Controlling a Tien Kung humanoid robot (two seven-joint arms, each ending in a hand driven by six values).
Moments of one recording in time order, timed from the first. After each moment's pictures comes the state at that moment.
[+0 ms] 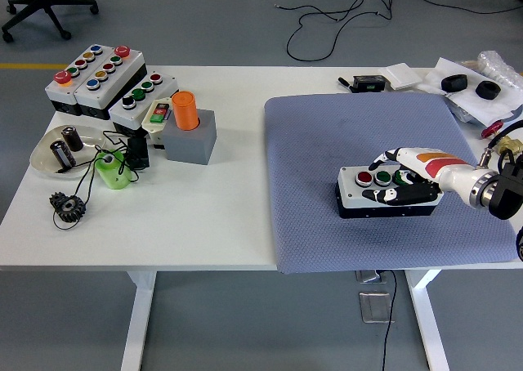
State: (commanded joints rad) left arm -0.14 0.12 -0.04 -0.20 0.43 0.26 0.12; right arm 0.51 -0.62 0.91 1.56 -1.73 0.23 -0.22
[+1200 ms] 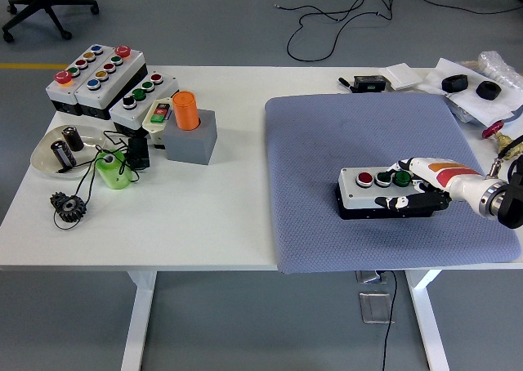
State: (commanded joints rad) left arm -0.15 0.12 -0.05 -0.20 0.43 0.26 0.12; right arm 0.49 -0.62 0.87 1.50 -1.74 0.24 -0.22
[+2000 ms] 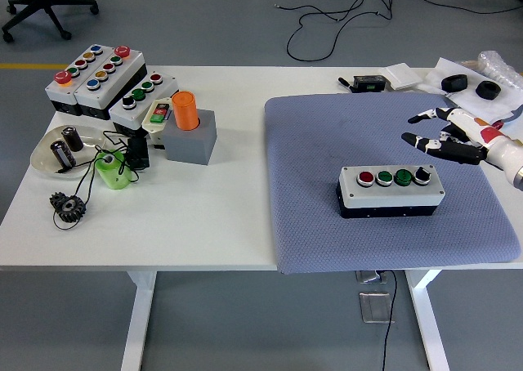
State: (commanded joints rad) left arm -0.15 0.12 -0.04 -0.20 0.43 0.26 0.12; right arm 0.41 -0.60 1.14 1.48 -1.40 0.06 -0.18
